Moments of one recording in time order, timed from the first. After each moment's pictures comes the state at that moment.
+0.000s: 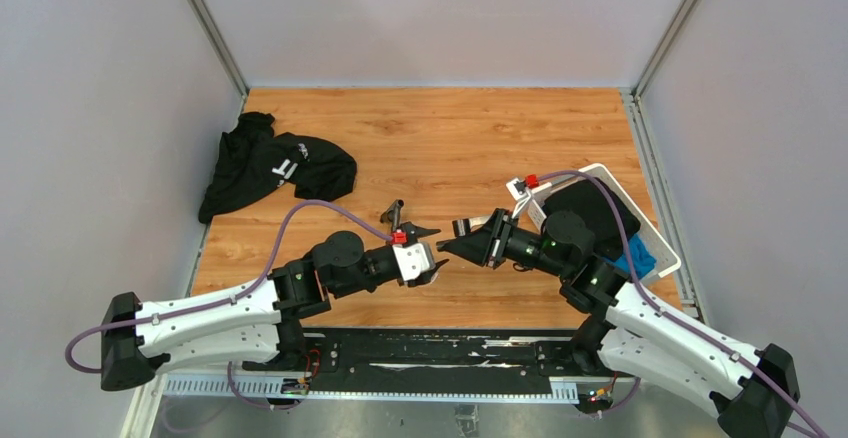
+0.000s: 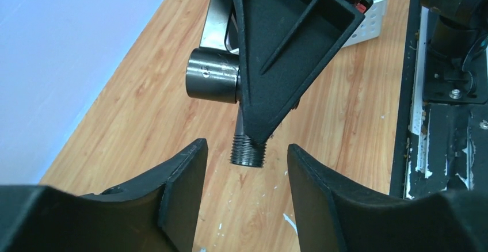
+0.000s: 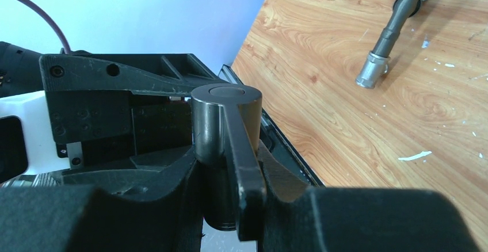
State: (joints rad) left arm -1.18 0.85 0.60 0.16 -0.03 0.37; right arm 0.82 0.75 0.51 0.14 -0.32 0.93
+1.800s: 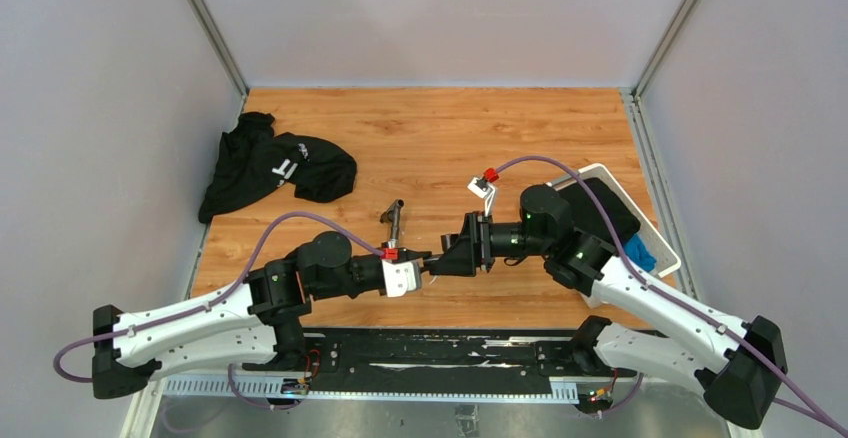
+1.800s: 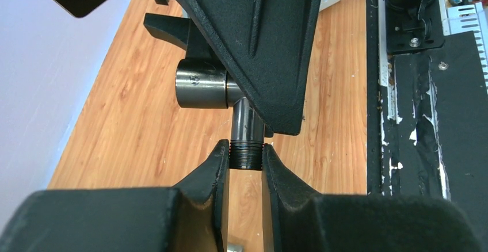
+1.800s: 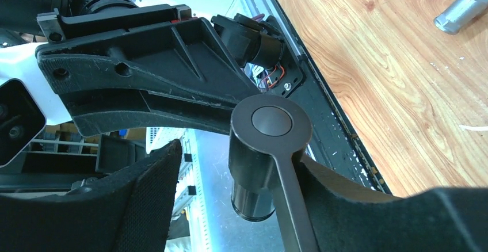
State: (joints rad) left arm -1.19 0.74 0.66 -0.12 0.10 0.46; right arm 0.82 0.95 0.72 -0.05 -0.68 0.82
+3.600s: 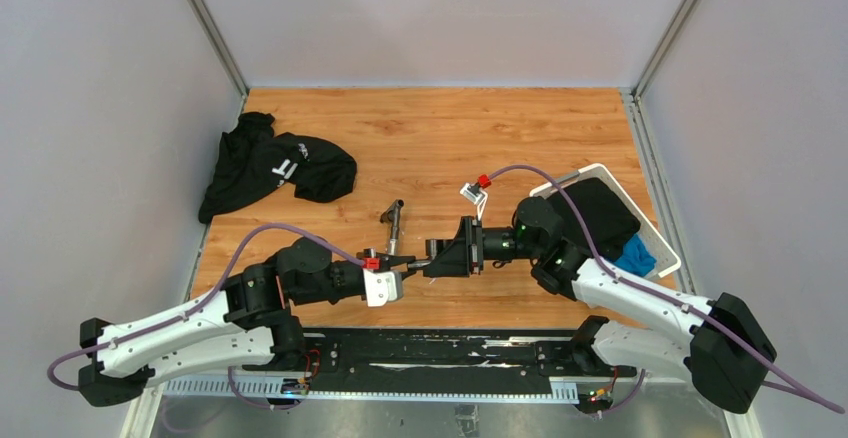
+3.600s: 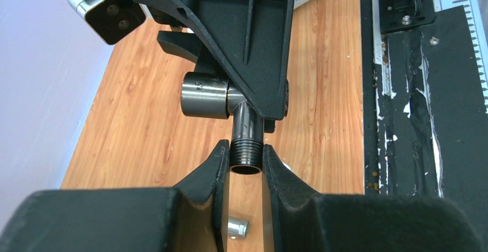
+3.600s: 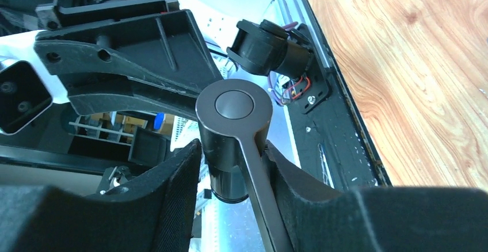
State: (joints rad) left arm -1.19 0.63 0.67 -0.28 0.11 0.51; right arm 0.82 1.05 0.54 0.41 -0.77 0.97
